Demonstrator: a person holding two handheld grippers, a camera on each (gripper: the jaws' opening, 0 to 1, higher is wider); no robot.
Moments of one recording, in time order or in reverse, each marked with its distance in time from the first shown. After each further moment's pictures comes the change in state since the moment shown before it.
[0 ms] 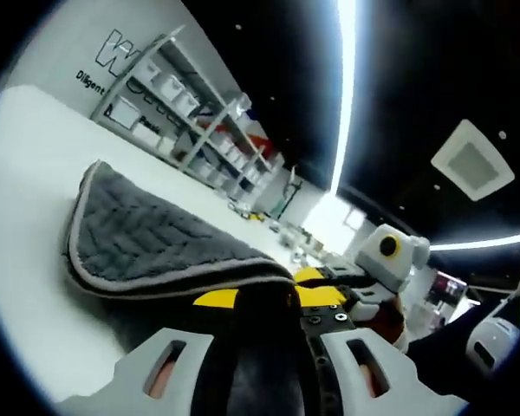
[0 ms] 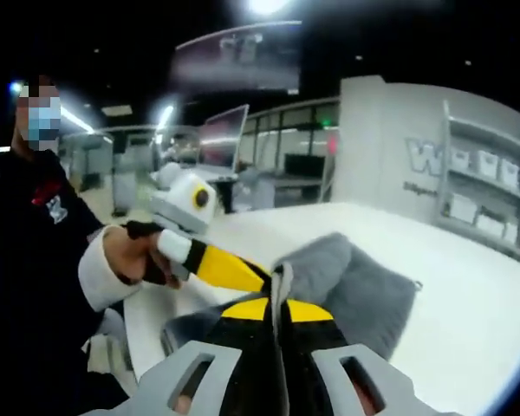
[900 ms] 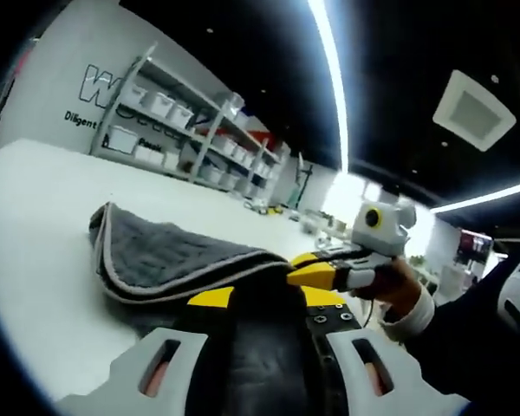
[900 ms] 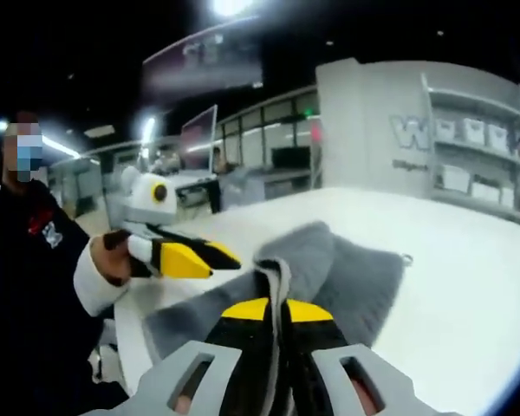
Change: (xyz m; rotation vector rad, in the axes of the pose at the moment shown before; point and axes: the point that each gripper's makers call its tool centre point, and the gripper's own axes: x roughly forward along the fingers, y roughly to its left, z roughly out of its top) left arm -0.008 0.031 0.016 0.187 0.028 0.089; right arm -0.006 -0.031 -0.017 0.129 0.009 -0.015
